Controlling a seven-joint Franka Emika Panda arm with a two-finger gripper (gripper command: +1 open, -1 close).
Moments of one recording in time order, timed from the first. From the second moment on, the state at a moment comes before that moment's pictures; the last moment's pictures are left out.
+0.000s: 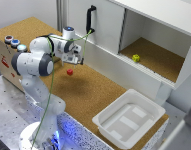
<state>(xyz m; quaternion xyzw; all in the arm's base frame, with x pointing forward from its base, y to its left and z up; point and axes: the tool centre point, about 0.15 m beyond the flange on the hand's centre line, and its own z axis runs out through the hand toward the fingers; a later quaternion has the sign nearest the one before) 0.381 0.204 0.299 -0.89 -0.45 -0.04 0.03</state>
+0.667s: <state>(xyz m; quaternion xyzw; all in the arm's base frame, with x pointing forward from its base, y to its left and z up) 0.380 0.237 0.266 -0.70 -0.72 0.00 0.00</state>
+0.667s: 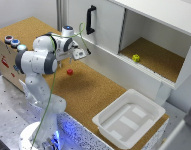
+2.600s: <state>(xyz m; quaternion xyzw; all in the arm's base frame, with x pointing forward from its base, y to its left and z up) 0.410 0.217 0.205 -0.73 -0.68 0.04 0.01</state>
